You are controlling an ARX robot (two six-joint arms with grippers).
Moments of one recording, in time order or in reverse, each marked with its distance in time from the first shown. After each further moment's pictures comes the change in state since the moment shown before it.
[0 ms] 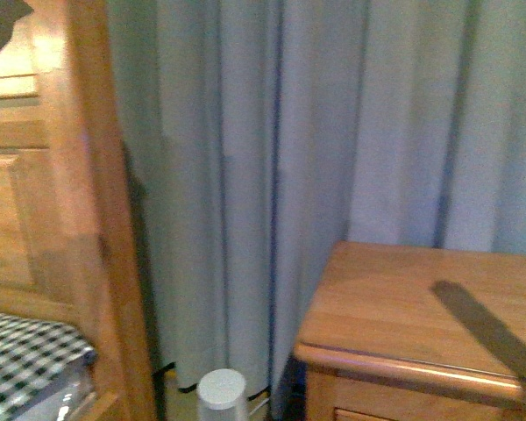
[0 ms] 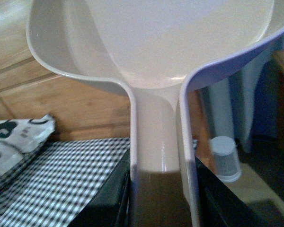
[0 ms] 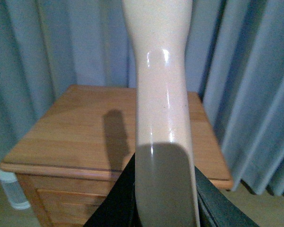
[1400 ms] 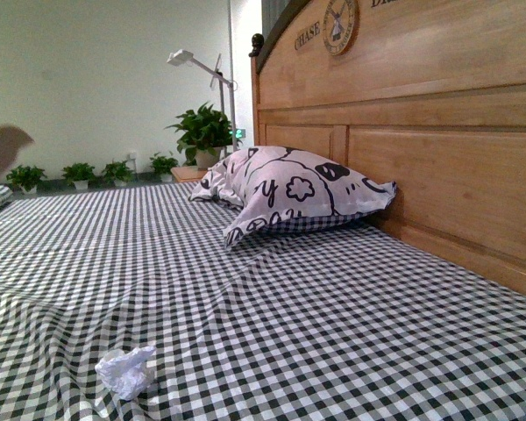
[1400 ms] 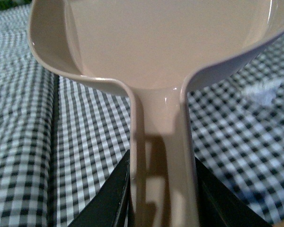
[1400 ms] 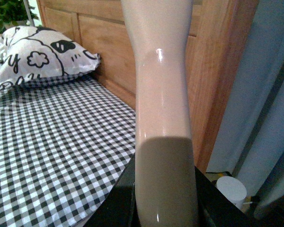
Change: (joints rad) left arm -0.067 0.139 0.141 -0.337 -0.156 0.027; right arm 0.001 -0.004 0.002 -0.001 0.008 0.000
